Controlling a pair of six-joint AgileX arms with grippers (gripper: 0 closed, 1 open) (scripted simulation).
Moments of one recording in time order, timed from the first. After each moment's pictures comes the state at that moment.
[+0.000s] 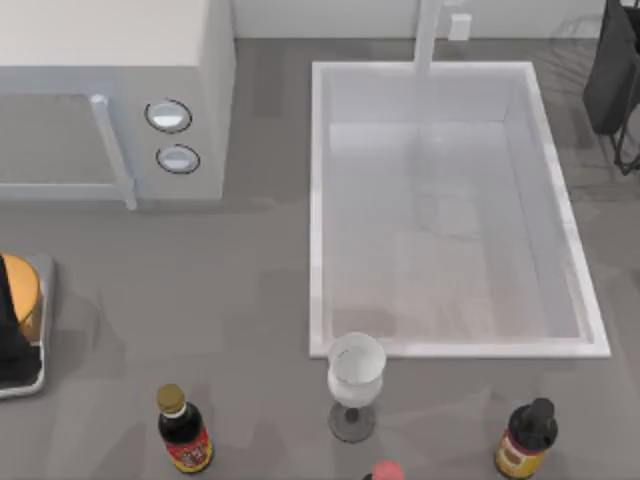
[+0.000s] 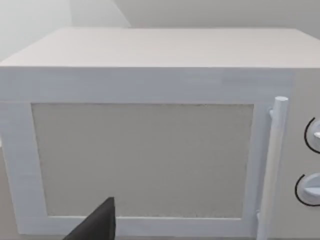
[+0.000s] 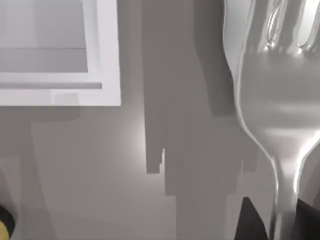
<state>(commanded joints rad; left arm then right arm) 0.00 0.00 0.00 0.00 0.00 0.00 -0.01 1.69 1.48 -1.35 0.00 0.01</state>
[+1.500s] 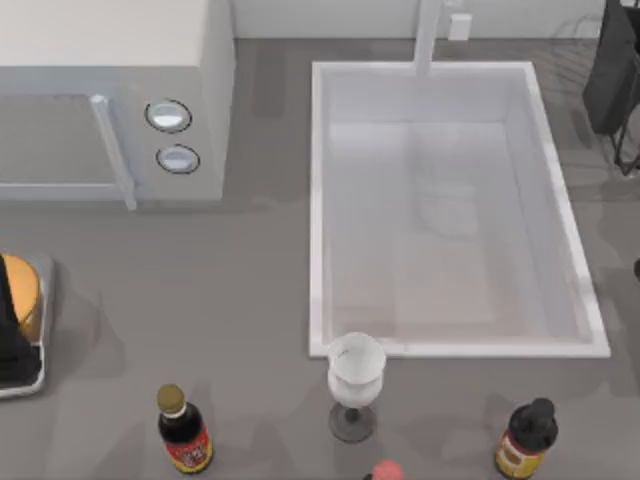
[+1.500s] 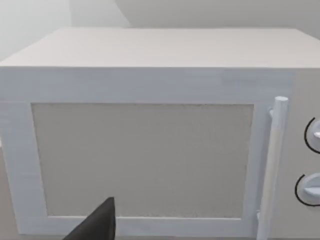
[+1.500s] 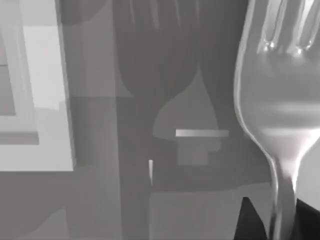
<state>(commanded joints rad) 0.00 0.00 0.00 0.00 0.00 0.00 -0.03 1.72 1.07 -0.92 0.00 -0.02</state>
